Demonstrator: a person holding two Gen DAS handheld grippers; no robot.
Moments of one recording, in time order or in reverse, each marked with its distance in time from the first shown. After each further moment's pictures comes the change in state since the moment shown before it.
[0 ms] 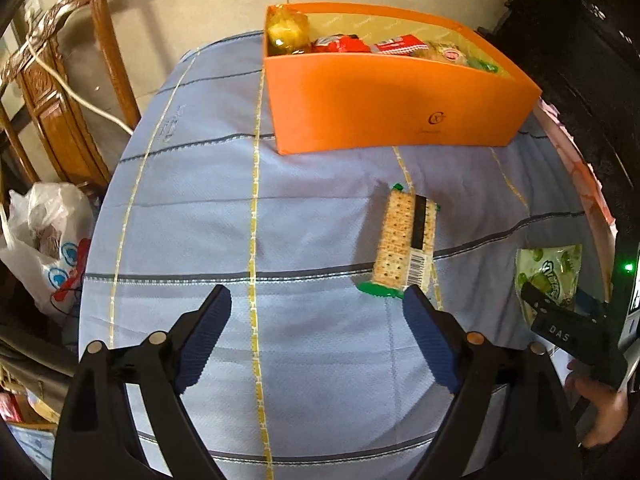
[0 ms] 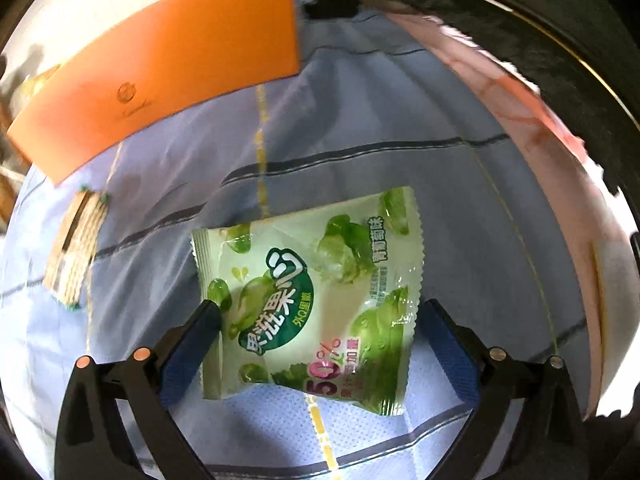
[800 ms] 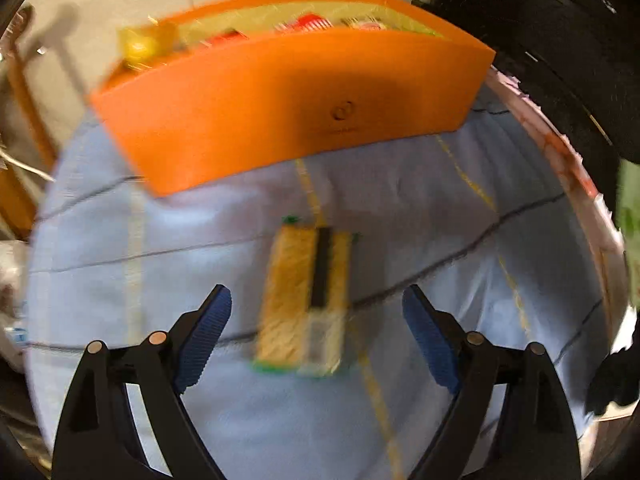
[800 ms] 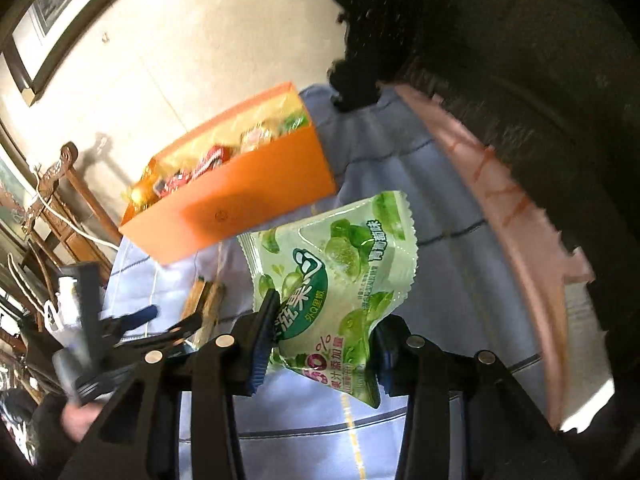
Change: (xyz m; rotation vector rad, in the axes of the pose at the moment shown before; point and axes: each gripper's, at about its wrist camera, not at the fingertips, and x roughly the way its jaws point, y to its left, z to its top) left arm 0.067 -0.082 0.029 0.155 -0.010 -0.138; right arm -0.144 -0.053 0.019 0.107 -0.243 0.246
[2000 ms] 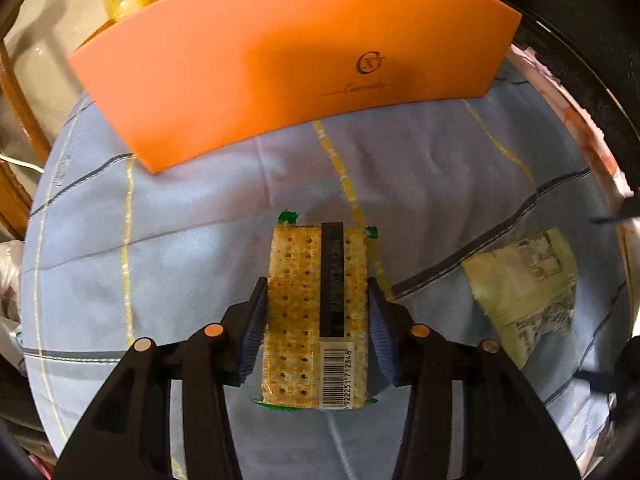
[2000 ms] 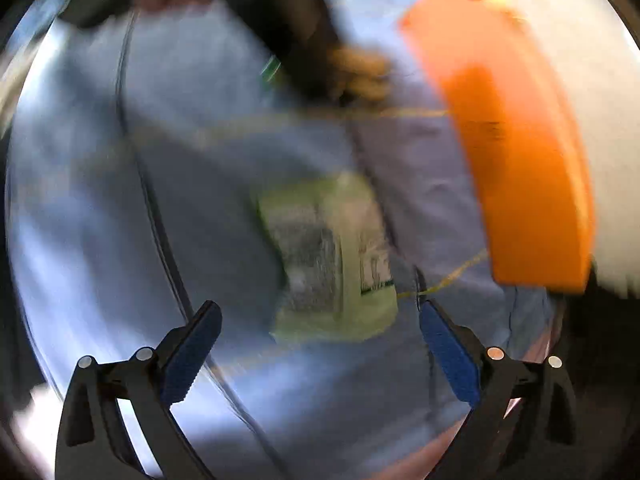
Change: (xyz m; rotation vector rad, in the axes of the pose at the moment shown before) left arm 0.016 0.020 -0.011 0.032 0.061 0.051; right arm 0.130 0.107 -0.074 -1.725 0.555 -0.026
